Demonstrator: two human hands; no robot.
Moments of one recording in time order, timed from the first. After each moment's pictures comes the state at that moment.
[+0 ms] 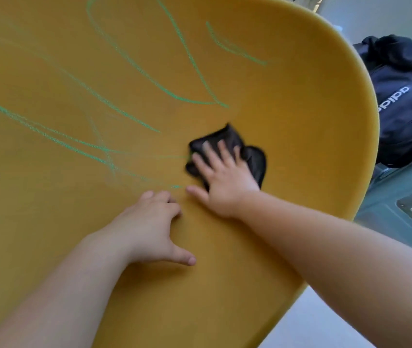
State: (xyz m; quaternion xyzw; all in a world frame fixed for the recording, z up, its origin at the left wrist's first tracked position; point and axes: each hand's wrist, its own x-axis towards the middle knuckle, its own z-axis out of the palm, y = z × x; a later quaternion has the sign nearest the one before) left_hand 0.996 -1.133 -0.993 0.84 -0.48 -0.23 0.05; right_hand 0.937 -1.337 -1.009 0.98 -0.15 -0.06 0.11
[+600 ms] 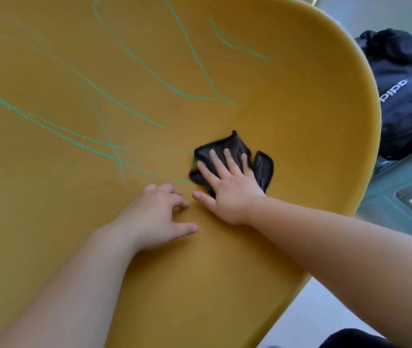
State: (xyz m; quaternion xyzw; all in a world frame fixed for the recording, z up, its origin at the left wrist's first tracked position) left_hand 1.008 -1.125 -1.006 0.85 -0.45 -0.21 0.17; right_hand 0.919 -1.314 -1.013 0.98 -0.17 -0.10 0.07
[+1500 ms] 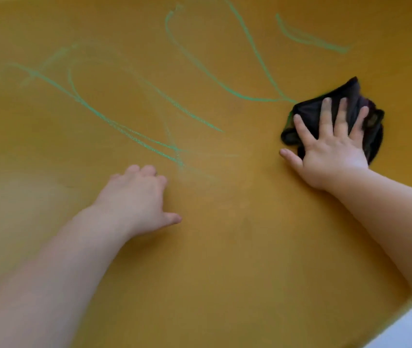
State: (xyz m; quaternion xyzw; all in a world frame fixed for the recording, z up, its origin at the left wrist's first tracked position) left_hand 1.043 -1.056 -0.946 0.94 -0.31 -0.11 -0.13; right_hand 0.951 -1.392 -0.977 0.94 -0.28 -0.01 0.19
